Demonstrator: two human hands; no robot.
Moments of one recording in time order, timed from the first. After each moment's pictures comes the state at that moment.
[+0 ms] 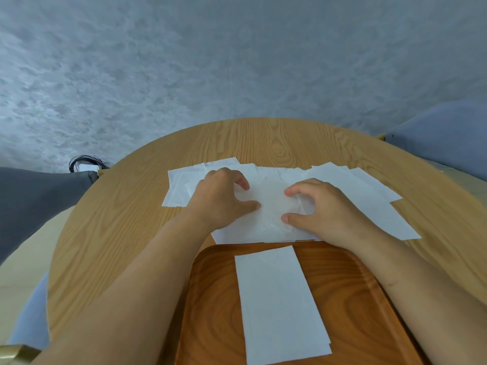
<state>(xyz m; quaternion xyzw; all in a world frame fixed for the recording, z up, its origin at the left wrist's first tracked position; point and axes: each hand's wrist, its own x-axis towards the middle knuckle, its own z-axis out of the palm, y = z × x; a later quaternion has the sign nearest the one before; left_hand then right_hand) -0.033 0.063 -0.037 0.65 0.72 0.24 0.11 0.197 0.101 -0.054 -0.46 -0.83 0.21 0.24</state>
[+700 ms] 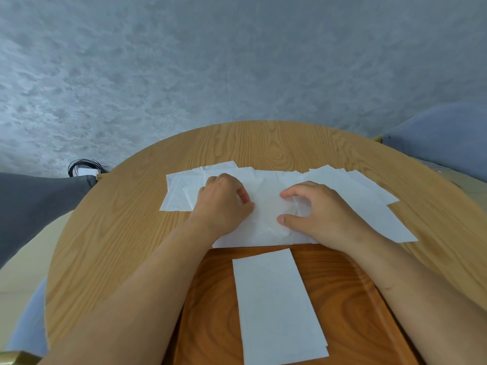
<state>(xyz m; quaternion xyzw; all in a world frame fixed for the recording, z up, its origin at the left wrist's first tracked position) -0.020 0.063 -0.041 0.63 0.72 0.26 0.10 0.193 0.096 -0.049 -0.46 -0.82 0.21 0.25</state>
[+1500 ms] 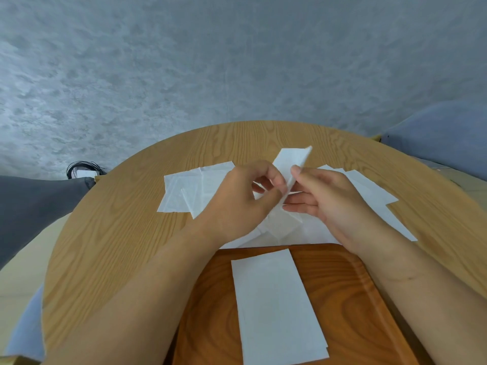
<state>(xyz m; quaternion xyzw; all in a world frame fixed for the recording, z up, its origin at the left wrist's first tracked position) 0.004 0.042 -0.016 0.72 0.49 0.45 0.19 0.187 0.091 -0.029 -0.37 -0.60 0.57 0.42</state>
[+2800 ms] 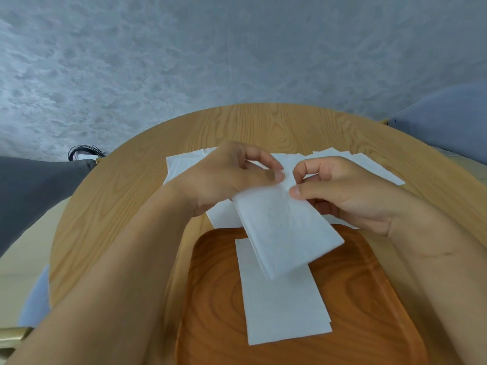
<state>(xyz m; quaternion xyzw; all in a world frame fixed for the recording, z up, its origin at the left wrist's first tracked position) -0.026 0.034 0.005 0.64 0.53 0.34 0.43 0.203 0.073 -0.005 -0.34 -0.68 0.61 0.23</state>
